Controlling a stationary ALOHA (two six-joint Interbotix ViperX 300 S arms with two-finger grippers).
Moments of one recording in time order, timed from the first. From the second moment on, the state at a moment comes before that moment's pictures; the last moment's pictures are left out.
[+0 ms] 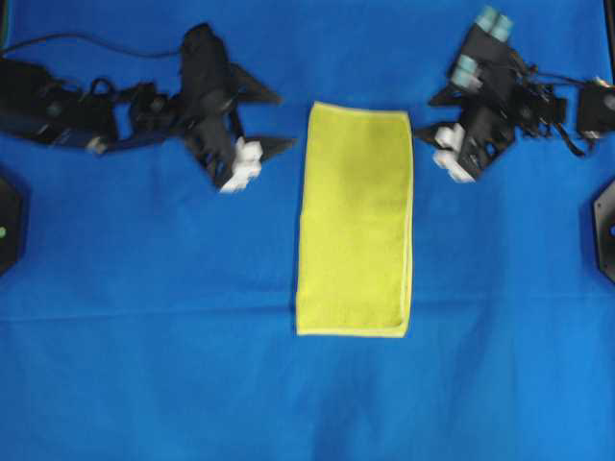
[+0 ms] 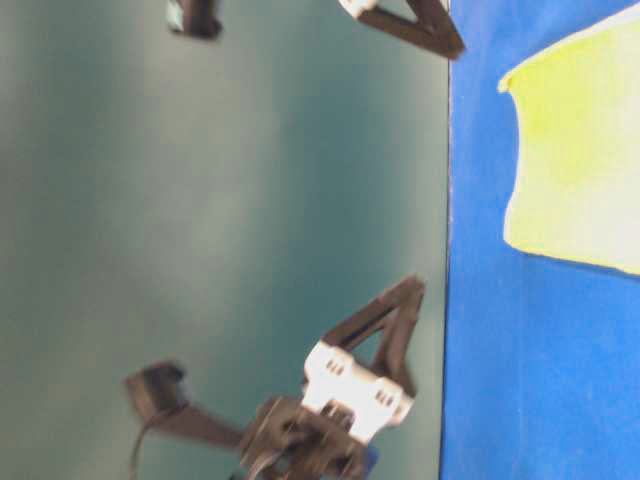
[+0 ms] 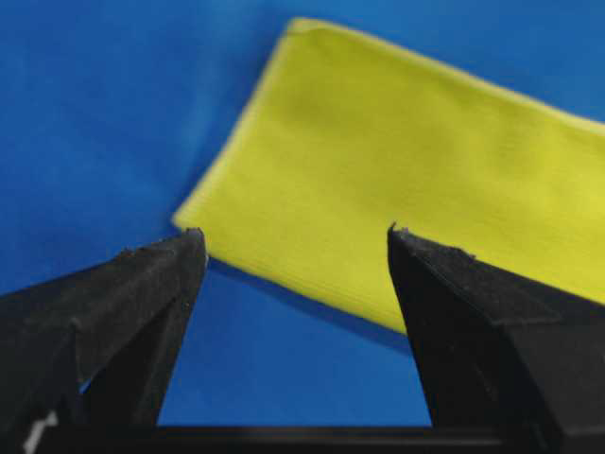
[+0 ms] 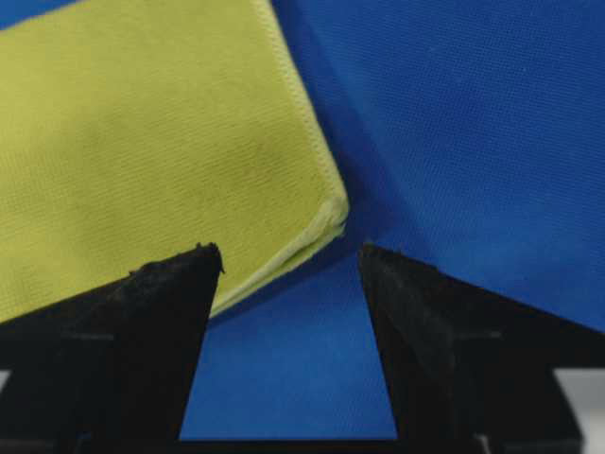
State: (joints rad) left arm 0.27 0.04 0.77 -0.03 -0.42 -0.03; right arm -0.40 -0.19 0.93 -0.50 0.05 0.59
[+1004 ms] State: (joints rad) left arm 0.33 0.37 0.60 -0.03 -0.39 0.01; right arm -0.48 0.10 0.81 -0.52 0.03 0.59
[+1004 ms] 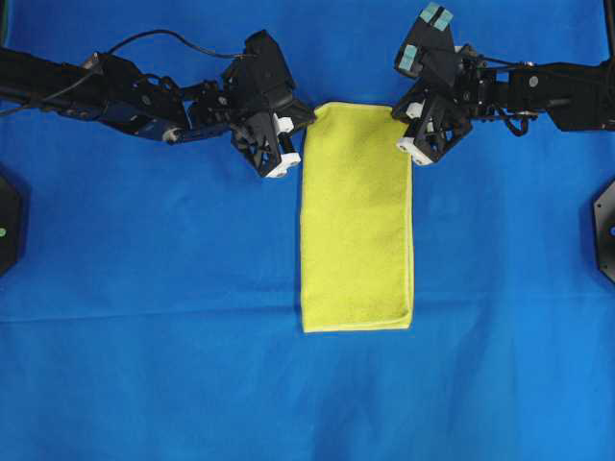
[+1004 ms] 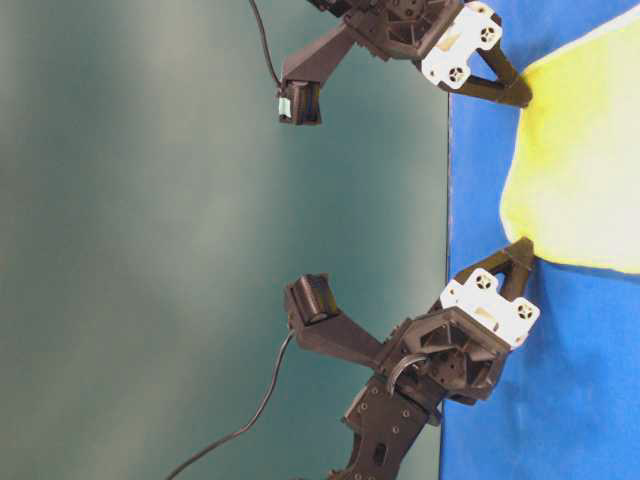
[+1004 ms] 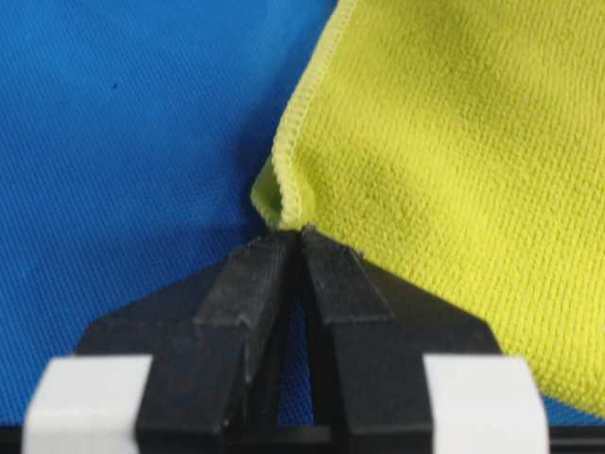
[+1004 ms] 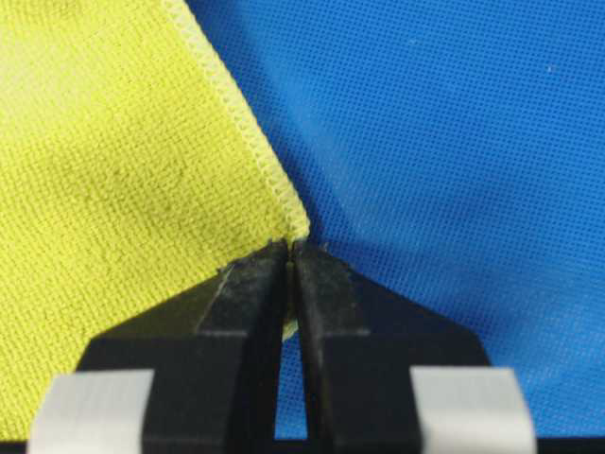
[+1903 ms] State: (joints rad) left arm 0.35 0.24 0.59 -0.03 -0.27 0.11; right arm -0.47 -0.03 0.82 -0.53 0.10 0.59
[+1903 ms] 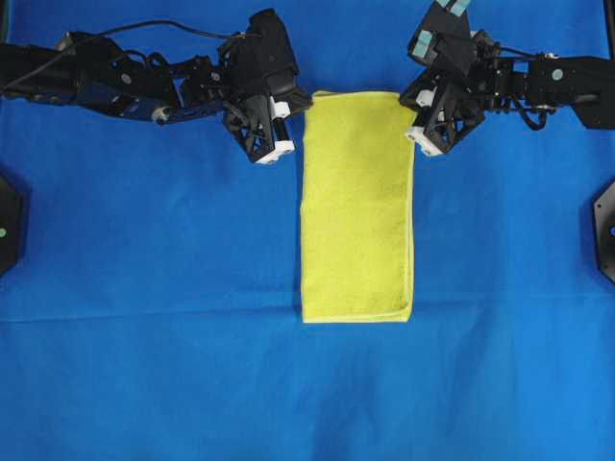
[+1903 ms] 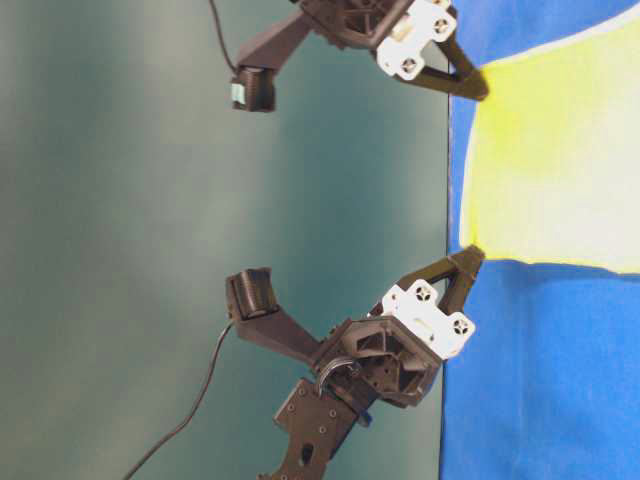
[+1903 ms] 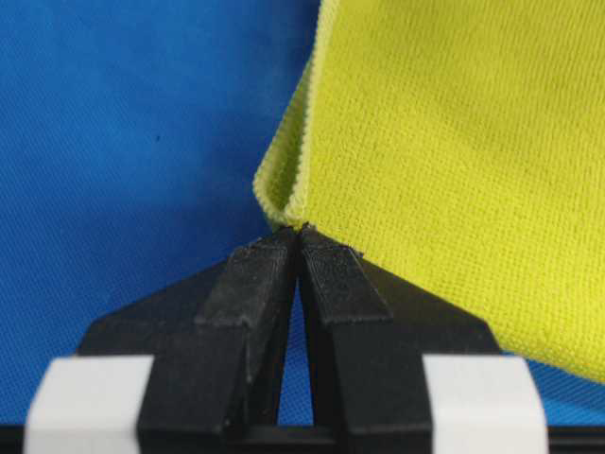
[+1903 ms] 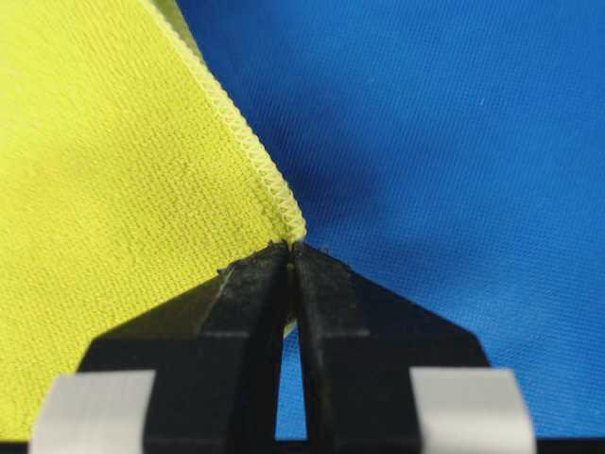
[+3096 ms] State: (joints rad) left arm -0.16 0.15 0.62 -0.03 -0.02 0.00; right arm 0.13 -0.12 0.88 -0.44 0.22 0.84
